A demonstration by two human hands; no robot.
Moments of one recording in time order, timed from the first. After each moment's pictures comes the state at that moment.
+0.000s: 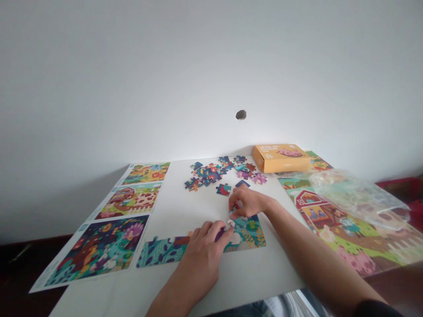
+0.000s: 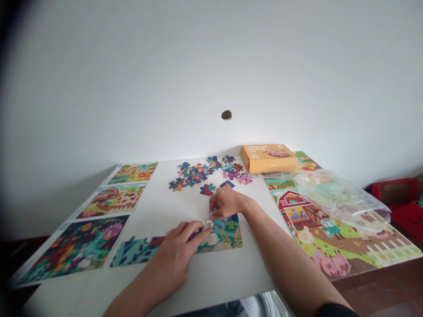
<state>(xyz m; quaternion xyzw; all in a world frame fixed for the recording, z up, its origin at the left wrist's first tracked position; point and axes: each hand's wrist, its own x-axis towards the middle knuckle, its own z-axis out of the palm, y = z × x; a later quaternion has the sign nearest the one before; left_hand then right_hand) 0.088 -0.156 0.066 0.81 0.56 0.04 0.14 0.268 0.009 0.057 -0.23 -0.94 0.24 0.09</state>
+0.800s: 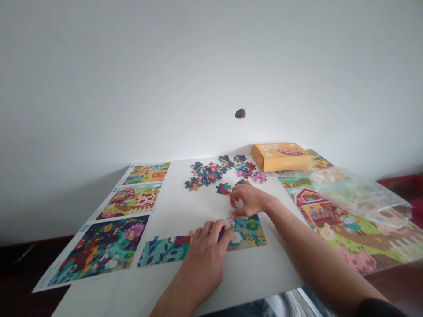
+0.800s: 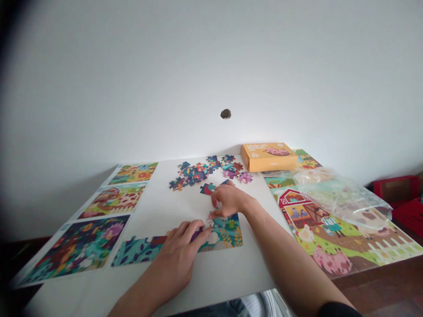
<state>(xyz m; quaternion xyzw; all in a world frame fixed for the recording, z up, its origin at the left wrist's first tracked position) 0.094 -0.159 0.062 0.82 0.57 0.04 0.09 0.270 0.005 0.064 -0.26 -0.95 0.18 0.08</state>
